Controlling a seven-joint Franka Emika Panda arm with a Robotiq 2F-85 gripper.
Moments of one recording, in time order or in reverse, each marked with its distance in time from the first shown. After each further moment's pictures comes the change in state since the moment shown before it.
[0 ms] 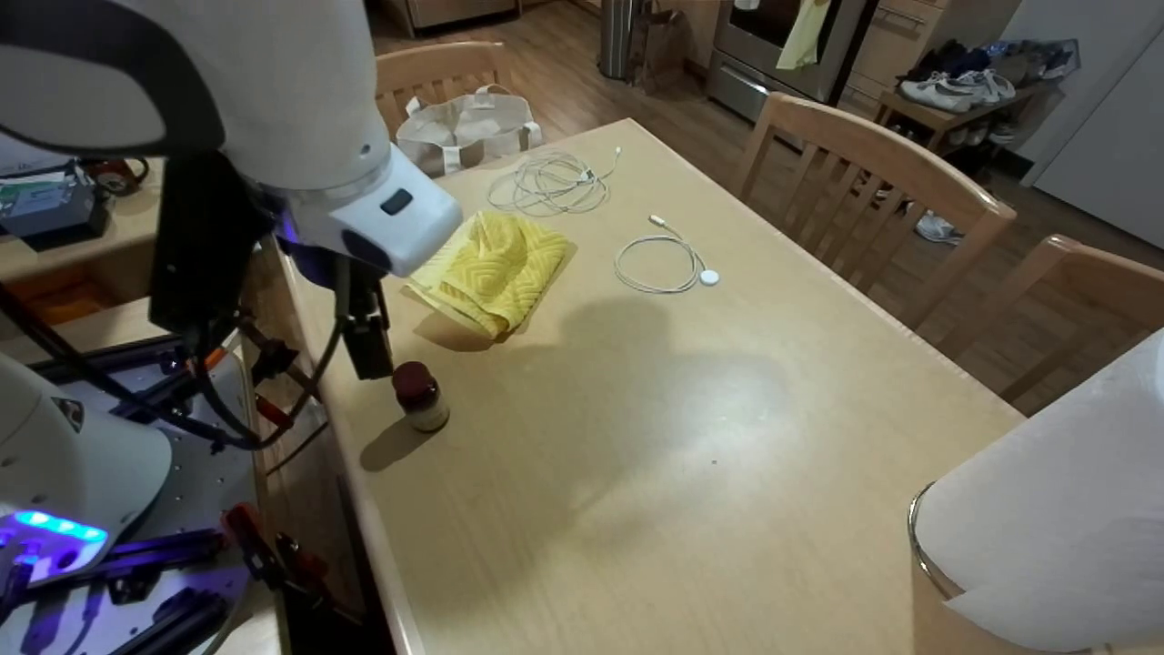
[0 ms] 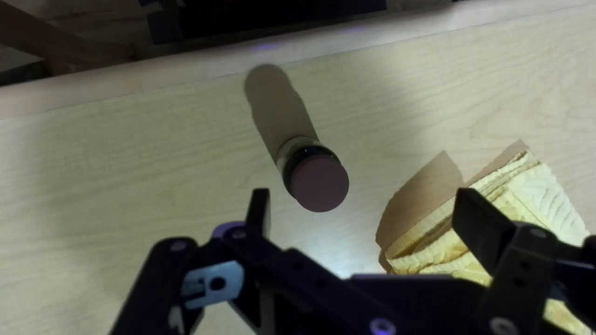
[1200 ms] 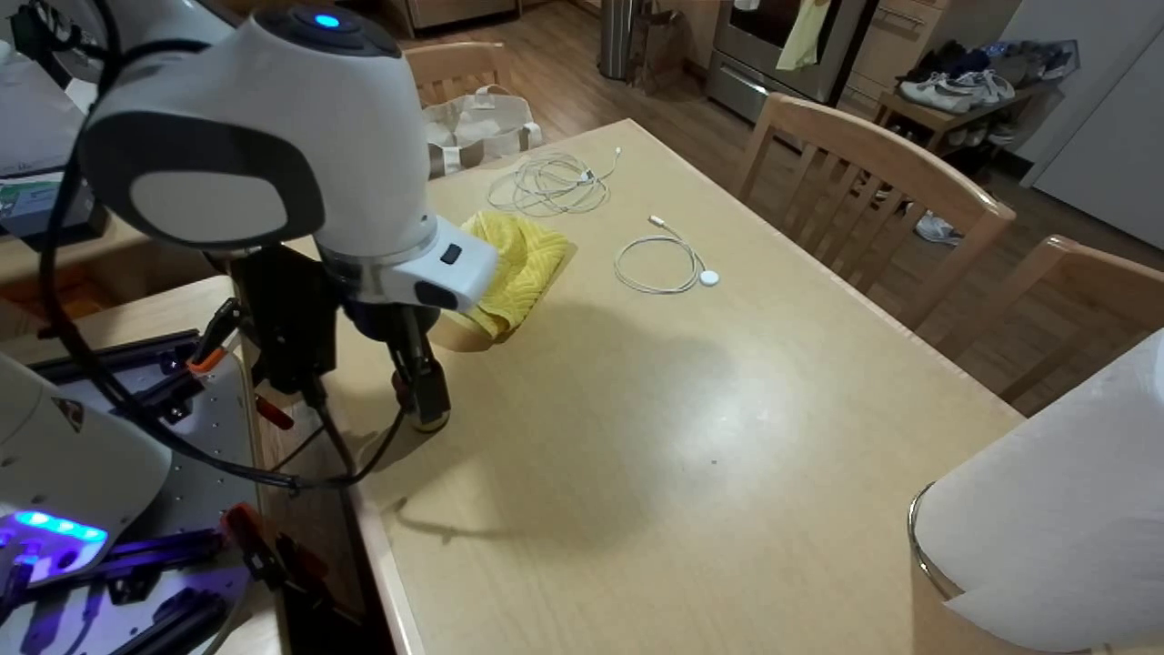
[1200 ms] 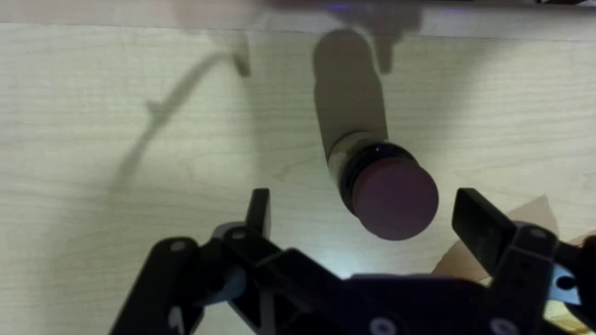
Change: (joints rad) arm -0.004 0.258 0.041 0.002 -0.148 0.278 -0.070
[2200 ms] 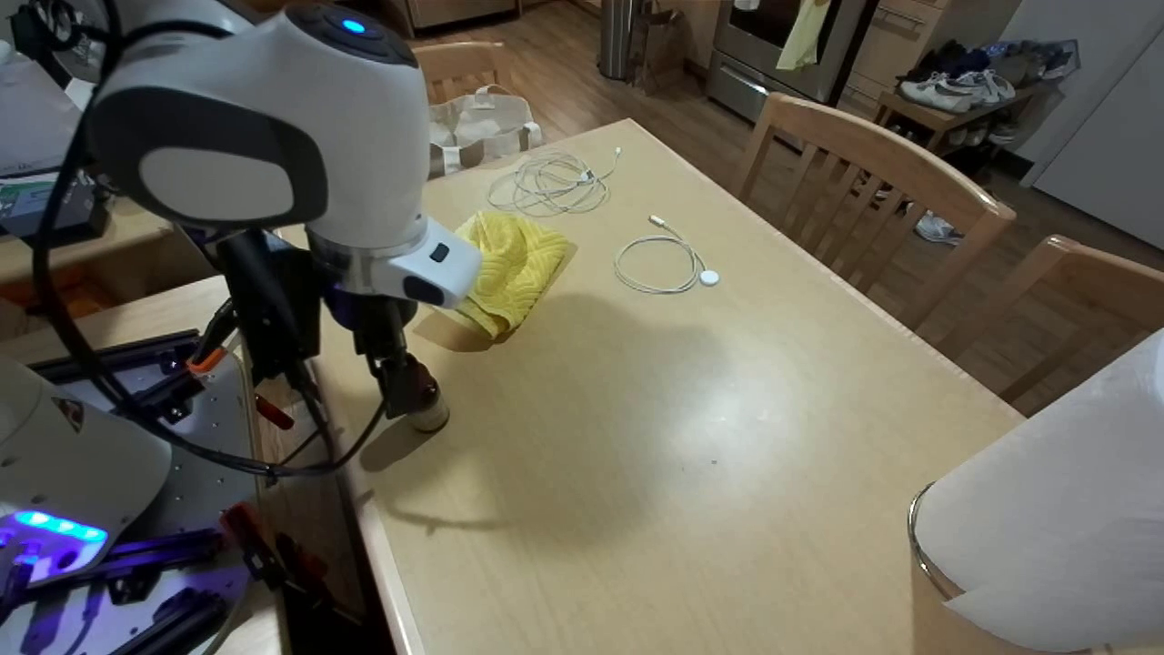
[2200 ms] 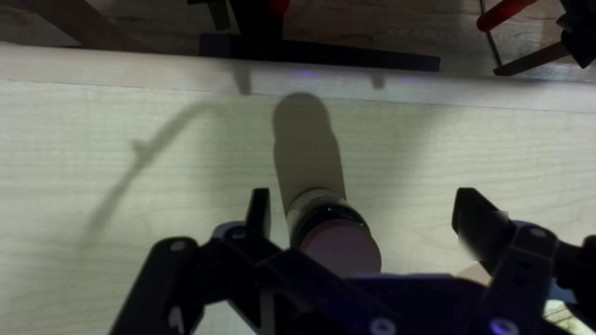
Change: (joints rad) arm 0.017 -0.010 0.035 0.008 0.022 -0.157 -0.004
